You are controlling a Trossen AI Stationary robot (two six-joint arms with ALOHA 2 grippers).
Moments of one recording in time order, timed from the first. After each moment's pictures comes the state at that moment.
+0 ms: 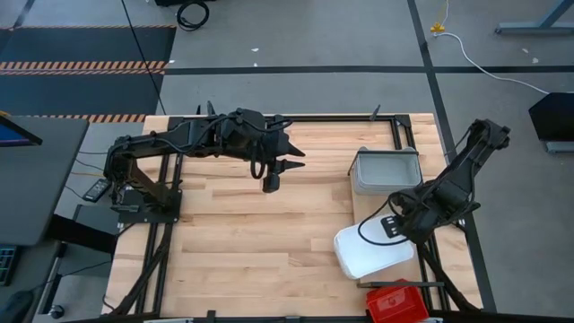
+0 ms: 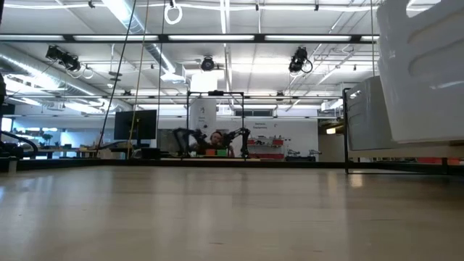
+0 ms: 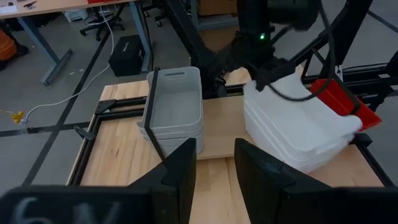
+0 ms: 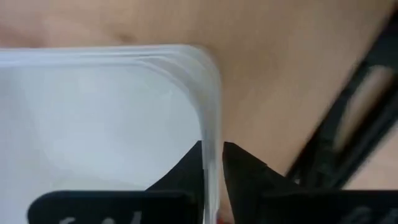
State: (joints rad) left arm 0.03 1.61 1.84 -0.65 0.00 0.14; right arm 0.82 1.03 0.94 -1.27 0.04 2.12
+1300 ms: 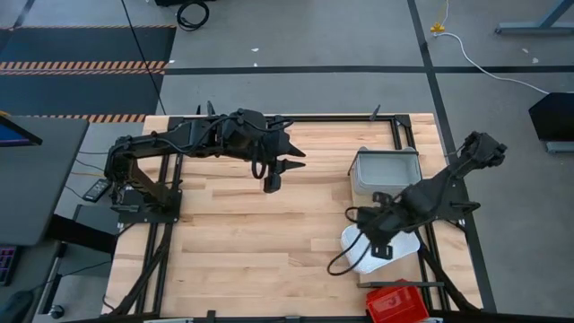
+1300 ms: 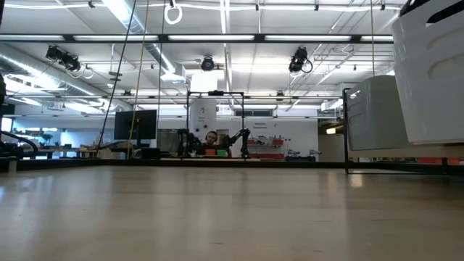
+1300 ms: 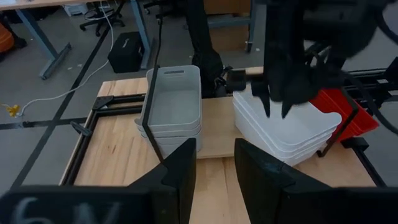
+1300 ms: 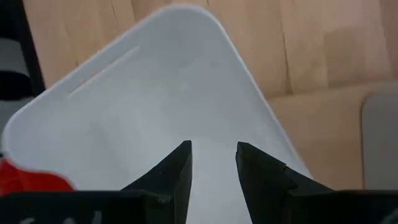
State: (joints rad) left arm 0.03 1.61 1.84 -0.65 0.00 0.11; right arm 0.60 1.34 1.21 -1.21 0.10 0.78
